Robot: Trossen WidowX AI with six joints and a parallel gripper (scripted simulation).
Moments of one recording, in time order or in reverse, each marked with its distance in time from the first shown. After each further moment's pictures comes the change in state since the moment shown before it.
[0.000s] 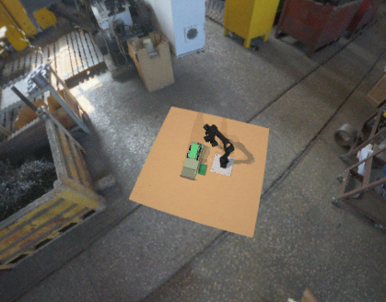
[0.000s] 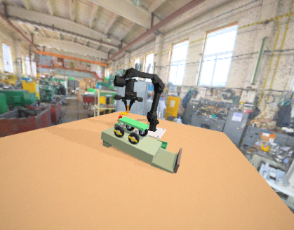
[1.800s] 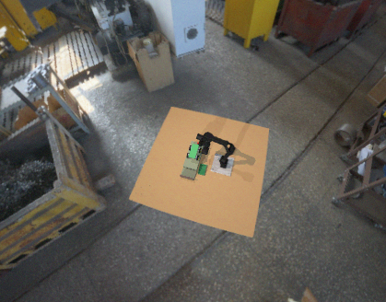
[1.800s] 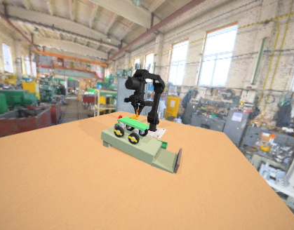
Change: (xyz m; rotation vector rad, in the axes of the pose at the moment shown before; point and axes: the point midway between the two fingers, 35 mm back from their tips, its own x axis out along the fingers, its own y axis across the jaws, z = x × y) arm 0.008 0.054 0.078 0.690 0.000 0.010
